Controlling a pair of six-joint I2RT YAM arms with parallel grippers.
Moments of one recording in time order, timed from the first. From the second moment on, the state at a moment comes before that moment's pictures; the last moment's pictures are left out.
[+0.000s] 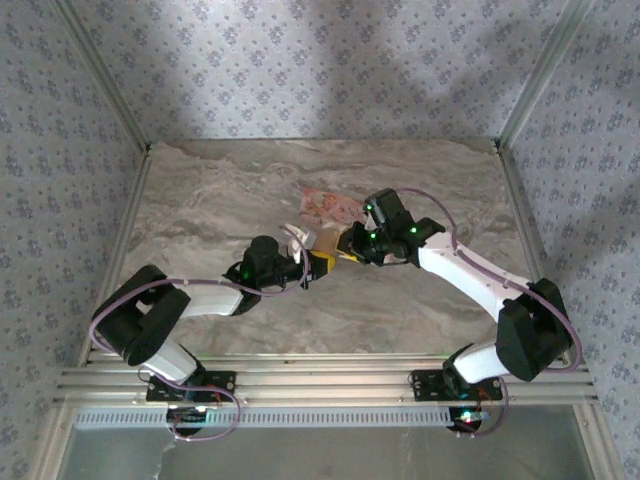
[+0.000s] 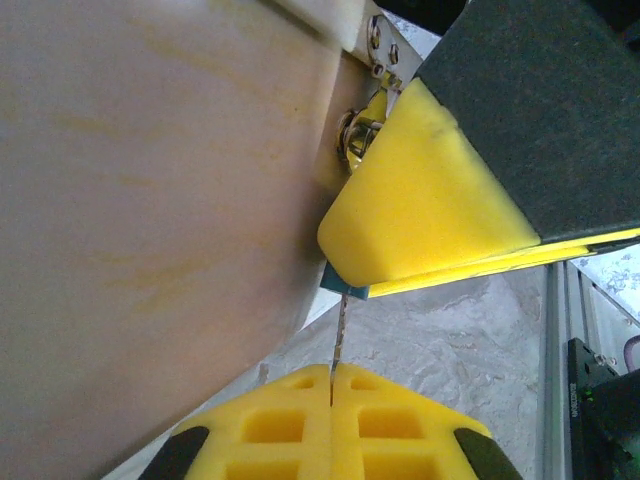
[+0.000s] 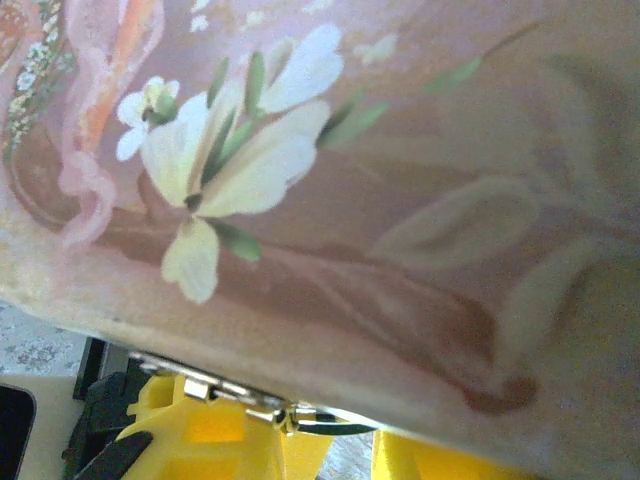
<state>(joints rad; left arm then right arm) -0.73 1.54 0.53 0.76 0.45 -0.46 0.59 1.42 1.04 -0.50 -0.36 0.94</state>
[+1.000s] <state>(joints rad) -0.78 1.54 0.53 0.75 0.35 -0.43 0.58 1.42 1.03 -0.49 -0.36 0.96</state>
